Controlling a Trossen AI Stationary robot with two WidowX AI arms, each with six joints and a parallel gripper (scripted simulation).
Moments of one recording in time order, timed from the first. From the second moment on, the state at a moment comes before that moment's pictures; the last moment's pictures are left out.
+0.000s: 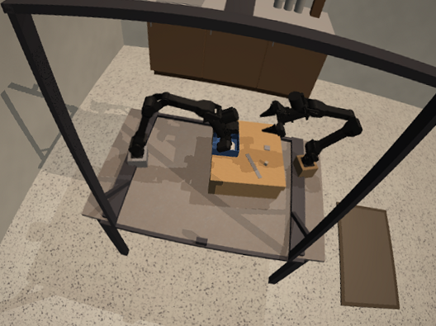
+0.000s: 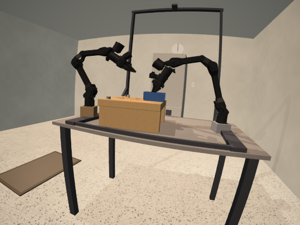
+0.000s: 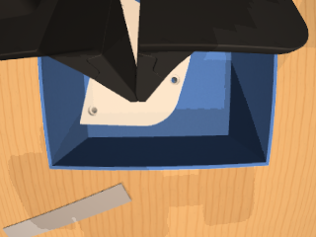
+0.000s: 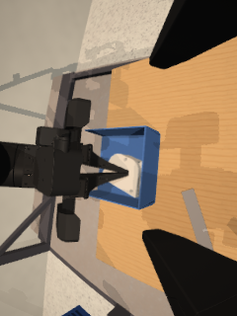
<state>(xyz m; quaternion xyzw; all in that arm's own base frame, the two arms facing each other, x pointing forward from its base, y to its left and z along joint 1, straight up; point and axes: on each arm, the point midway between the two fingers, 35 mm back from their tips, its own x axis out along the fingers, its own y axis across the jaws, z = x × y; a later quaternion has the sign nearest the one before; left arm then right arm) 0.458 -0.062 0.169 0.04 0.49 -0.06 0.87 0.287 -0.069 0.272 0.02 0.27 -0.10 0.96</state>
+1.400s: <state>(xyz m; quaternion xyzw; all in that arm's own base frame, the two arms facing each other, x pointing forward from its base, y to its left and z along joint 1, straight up) 0.456 -0.062 0.169 0.04 0.50 -0.06 0.87 0.287 -0.069 0.272 0.02 0.27 -0.10 0.96</state>
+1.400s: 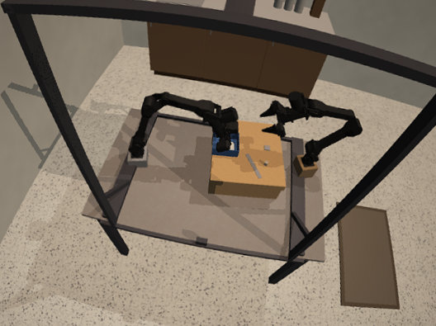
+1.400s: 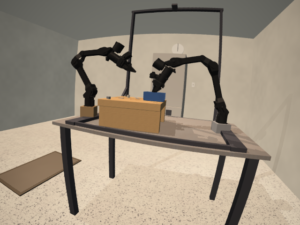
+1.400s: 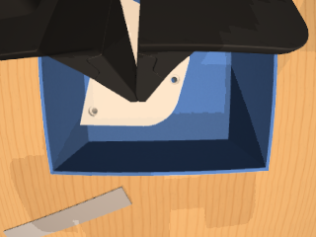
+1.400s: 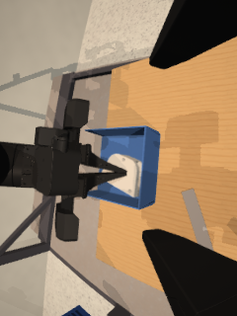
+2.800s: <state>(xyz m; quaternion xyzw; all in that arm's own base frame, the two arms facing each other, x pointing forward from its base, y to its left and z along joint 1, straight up) 0.443 -0.061 0.169 0.04 0.49 -0.06 0.87 0.287 -0.069 0.272 0.02 0.27 -0.10 0.96</state>
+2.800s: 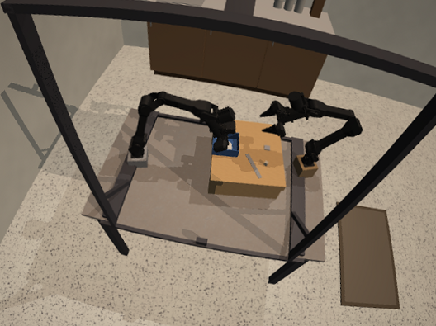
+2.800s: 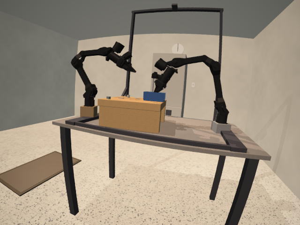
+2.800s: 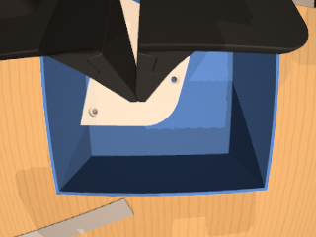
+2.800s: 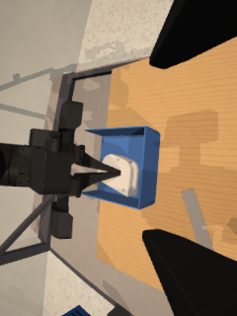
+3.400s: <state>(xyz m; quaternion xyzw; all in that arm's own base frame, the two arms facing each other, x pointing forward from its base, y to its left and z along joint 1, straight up) 0.437 -0.061 0.169 0.04 0.49 -0.06 0.87 0.287 -0.069 0.272 0.02 0.27 -0.10 0.96</state>
